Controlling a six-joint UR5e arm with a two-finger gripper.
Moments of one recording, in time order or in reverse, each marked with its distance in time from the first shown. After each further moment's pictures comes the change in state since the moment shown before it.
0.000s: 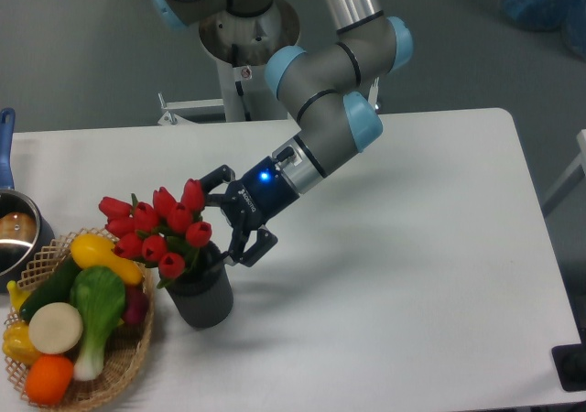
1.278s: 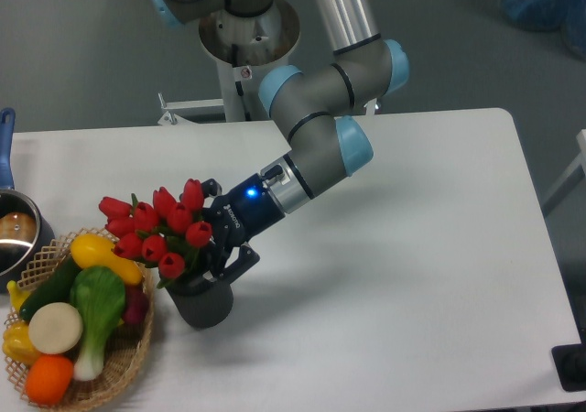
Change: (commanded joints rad) arm -0.026 -0.041 0.032 0.003 -0.064 0.012
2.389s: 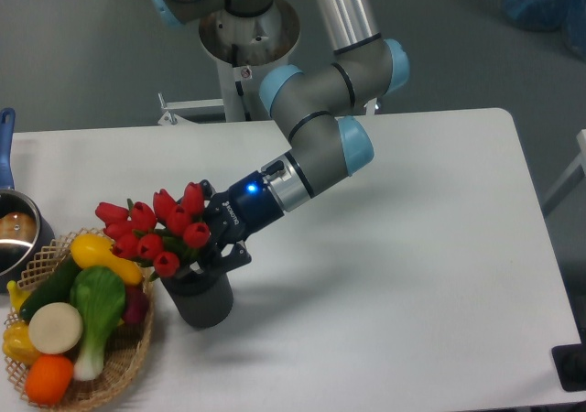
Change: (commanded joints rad) arm 0.008 0.002 -0.003 0.000 -0.042 0.040
